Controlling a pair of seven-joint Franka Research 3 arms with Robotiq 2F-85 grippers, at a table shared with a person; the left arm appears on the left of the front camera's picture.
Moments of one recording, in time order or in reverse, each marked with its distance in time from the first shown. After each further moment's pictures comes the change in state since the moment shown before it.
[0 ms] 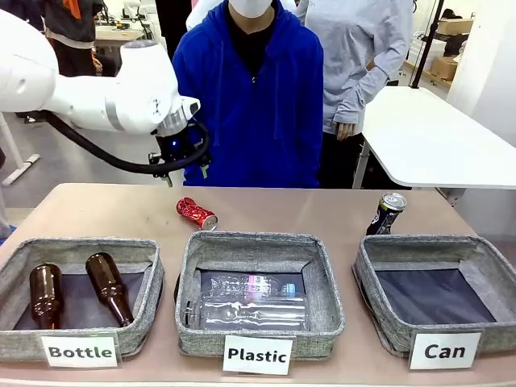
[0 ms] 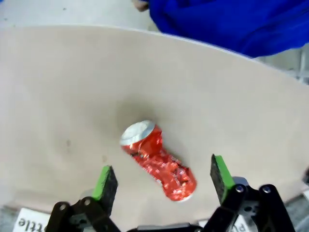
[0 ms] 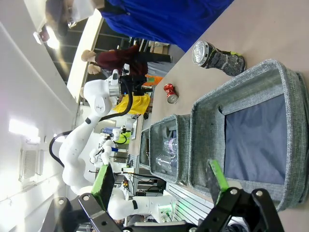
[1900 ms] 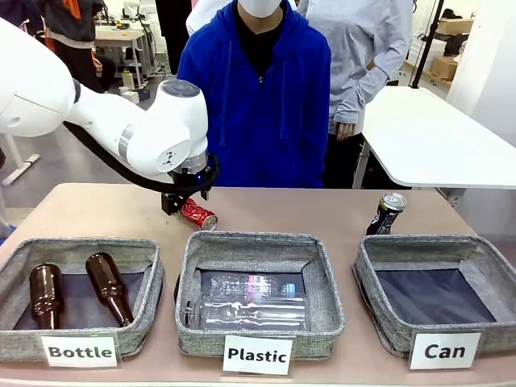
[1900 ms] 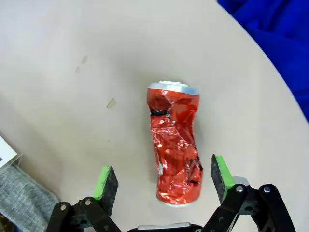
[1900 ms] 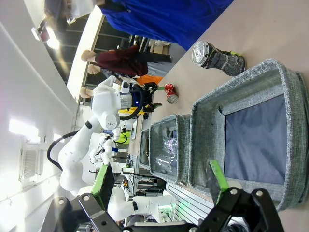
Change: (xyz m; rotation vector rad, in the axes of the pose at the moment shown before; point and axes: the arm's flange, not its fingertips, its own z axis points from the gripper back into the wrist) left arm -0.078 -0.023 -0.045 0.146 -0.159 0.530; right arm 0.000 0.000 0.000 0.000 0.000 0.000
